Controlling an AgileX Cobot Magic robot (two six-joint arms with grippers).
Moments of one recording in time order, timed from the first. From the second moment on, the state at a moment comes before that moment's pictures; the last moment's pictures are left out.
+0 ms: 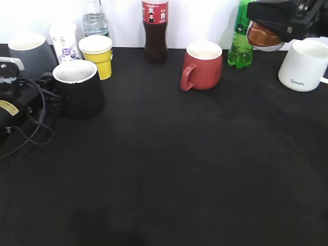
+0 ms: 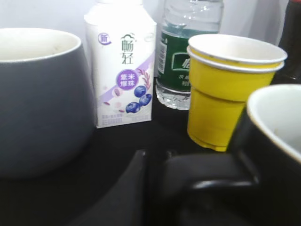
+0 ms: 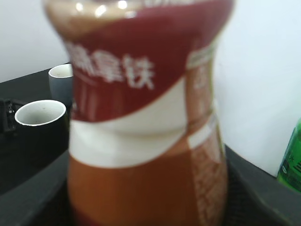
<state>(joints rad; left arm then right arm) -0.14 2.04 -0.66 0.15 -1.18 -0.12 0.03 1.48 -0.84 -1.25 -0.91 0.99</state>
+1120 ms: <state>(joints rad) -0.14 1.39 -0.30 0.37 -0.88 -0.23 0.03 1.83 -0.67 -0.66 -0.94 0.34</state>
